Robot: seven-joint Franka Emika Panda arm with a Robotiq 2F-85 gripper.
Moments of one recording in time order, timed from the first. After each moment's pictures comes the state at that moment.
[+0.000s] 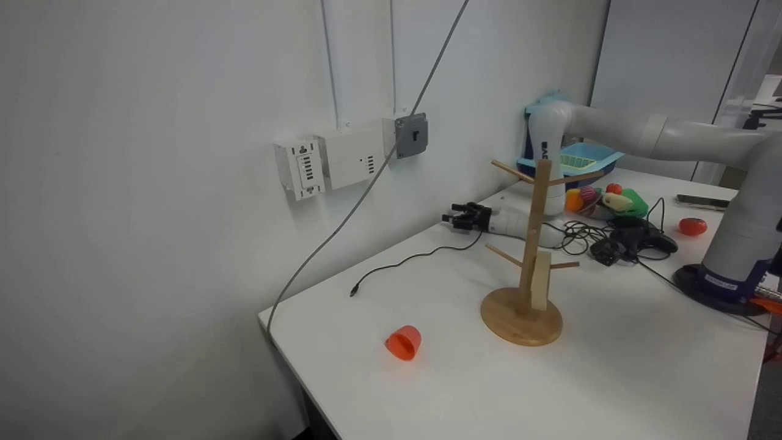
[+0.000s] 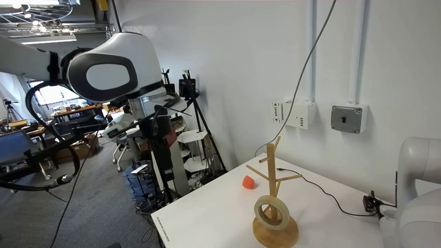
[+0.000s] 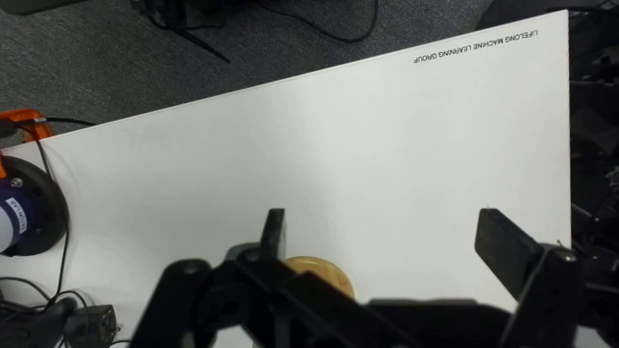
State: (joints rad) arm 0.02 -0.45 0.11 -2.49 0.05 2.05 0.31
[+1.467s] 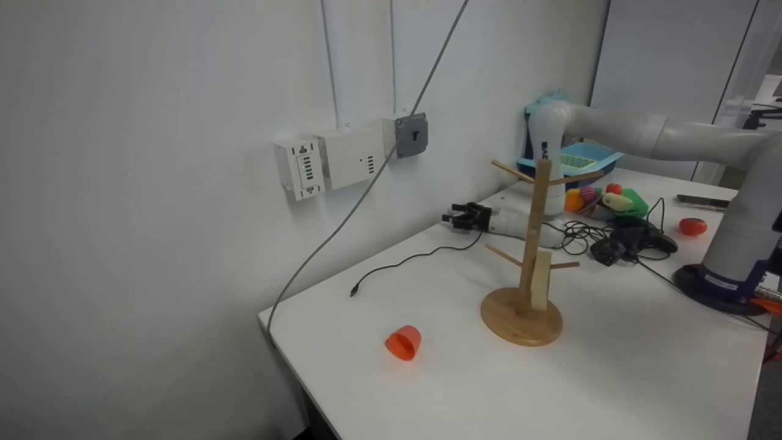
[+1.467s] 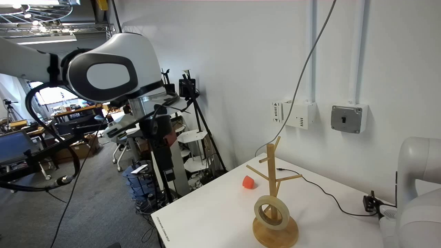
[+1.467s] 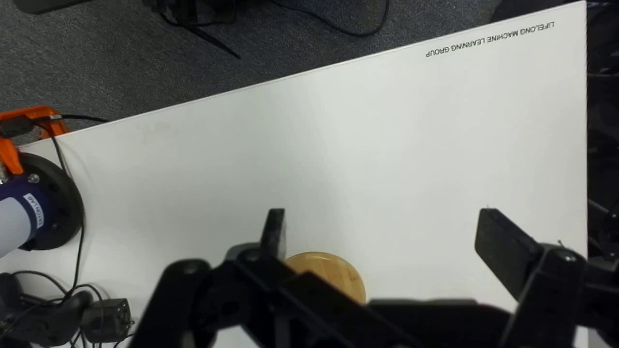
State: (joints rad) arm 0.02 -0.45 0.11 -2.49 0.02 2.05 0.34
